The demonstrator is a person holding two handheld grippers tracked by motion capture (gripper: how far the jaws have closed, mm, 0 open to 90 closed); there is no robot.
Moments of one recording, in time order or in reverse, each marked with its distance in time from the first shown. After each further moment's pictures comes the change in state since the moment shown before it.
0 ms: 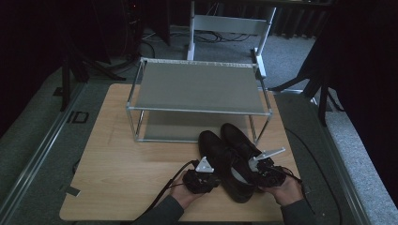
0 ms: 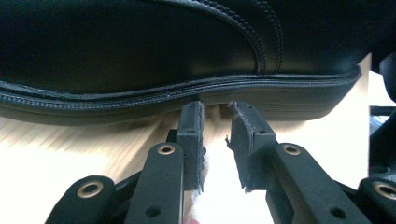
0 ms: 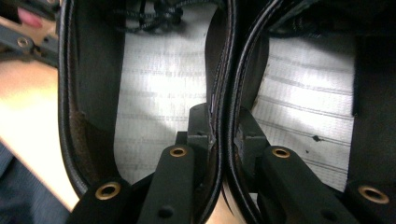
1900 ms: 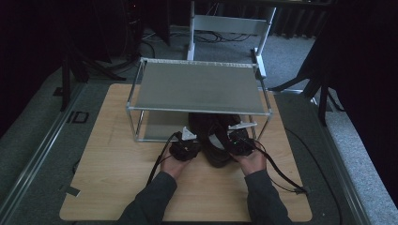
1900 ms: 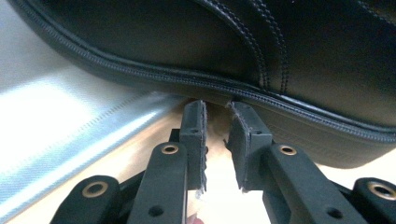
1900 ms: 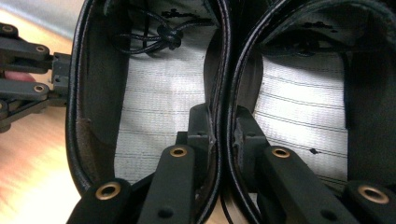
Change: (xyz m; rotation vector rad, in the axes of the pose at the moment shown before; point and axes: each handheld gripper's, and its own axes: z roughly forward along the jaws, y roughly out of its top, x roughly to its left) left arm 0.091 0.028 -0.014 -0.091 0.306 -0.151; right arm 0.012 0.101 0.049 -0.190 -0.162 0.108
